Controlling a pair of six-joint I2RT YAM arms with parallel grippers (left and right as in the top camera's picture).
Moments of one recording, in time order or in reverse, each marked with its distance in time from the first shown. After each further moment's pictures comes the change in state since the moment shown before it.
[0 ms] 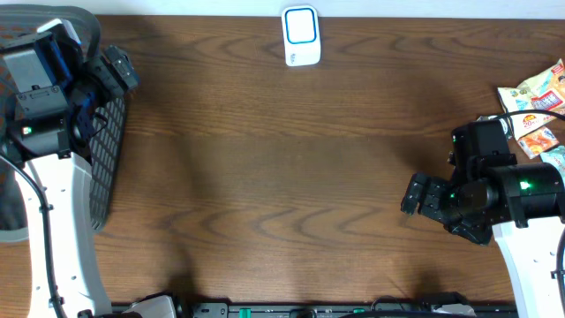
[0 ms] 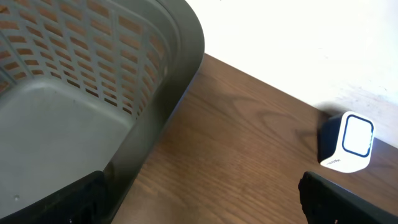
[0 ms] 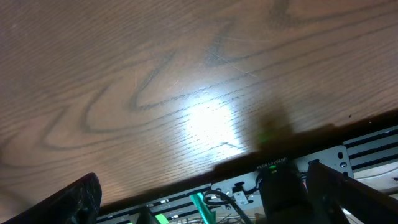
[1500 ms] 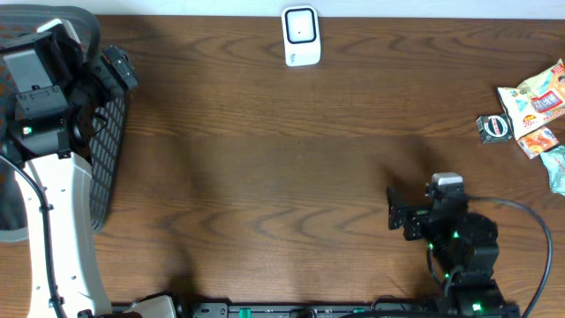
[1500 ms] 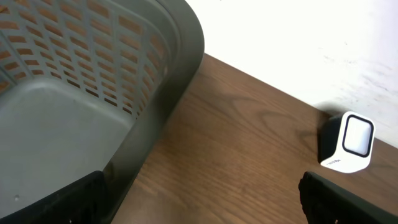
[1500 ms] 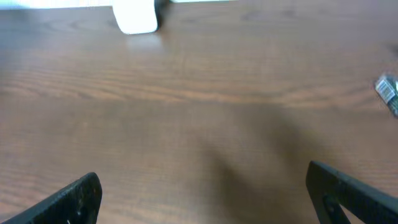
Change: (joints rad) left arm 0.000 0.000 0.000 0.000 0.000 0.000; right arm -0.053 -0.787 -0.985 1.197 -0.082 -0.511
